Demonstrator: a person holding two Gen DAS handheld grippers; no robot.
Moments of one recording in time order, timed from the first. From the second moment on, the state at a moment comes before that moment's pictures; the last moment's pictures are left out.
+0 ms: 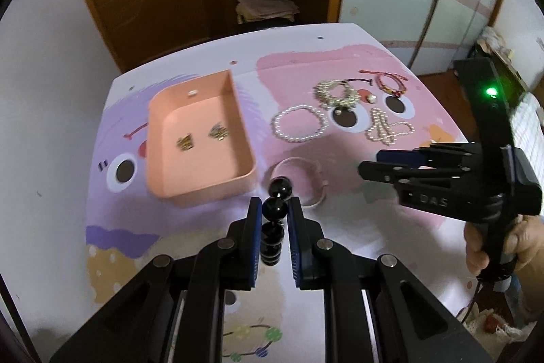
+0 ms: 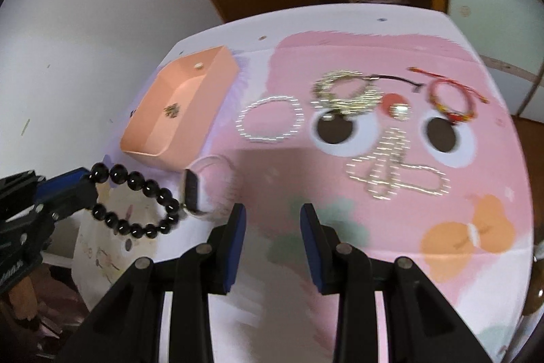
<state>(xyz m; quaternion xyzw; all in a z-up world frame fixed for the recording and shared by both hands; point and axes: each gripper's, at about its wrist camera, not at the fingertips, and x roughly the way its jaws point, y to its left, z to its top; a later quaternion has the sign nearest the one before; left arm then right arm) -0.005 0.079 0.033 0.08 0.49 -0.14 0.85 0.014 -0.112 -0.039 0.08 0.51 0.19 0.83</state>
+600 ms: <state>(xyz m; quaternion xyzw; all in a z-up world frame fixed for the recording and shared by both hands) -0.004 0.125 0.022 0.04 0.49 -0.13 0.86 0.059 -0.031 -0.064 -0.03 0.57 0.15 0.81</state>
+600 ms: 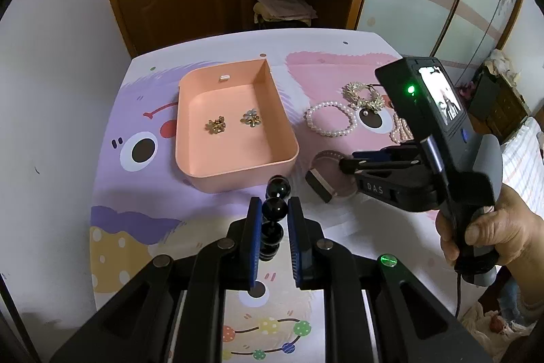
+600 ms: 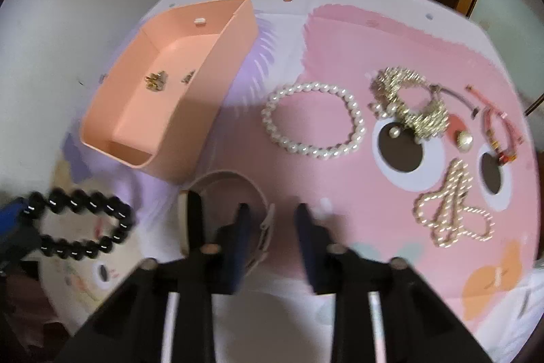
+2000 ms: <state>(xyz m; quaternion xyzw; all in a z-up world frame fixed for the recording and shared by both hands) 0.092 0.144 0.012 -0.04 0.46 -0.11 0.88 0.138 0.026 0.032 0.05 0.48 0.16 0.86</state>
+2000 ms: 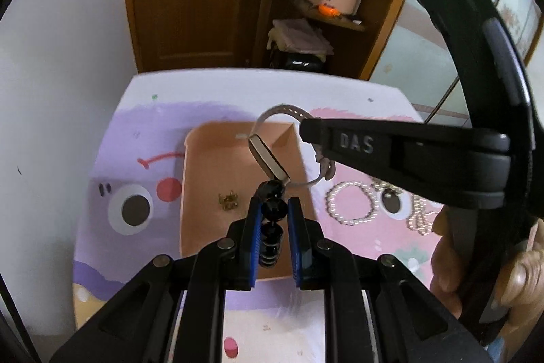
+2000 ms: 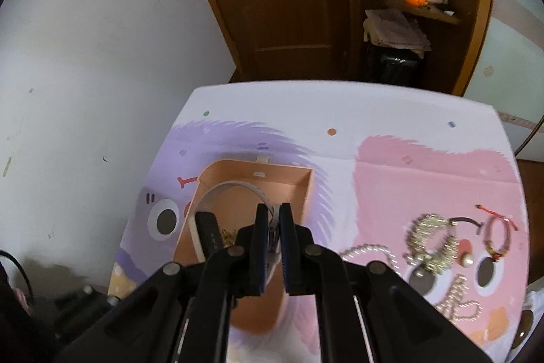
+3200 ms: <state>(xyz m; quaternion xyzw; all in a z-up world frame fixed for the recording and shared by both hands) 0.061 0.135 0.030 0.00 0.41 -0.05 0.91 0.101 0.013 0.033 0.09 0.47 0.25 0.85</state>
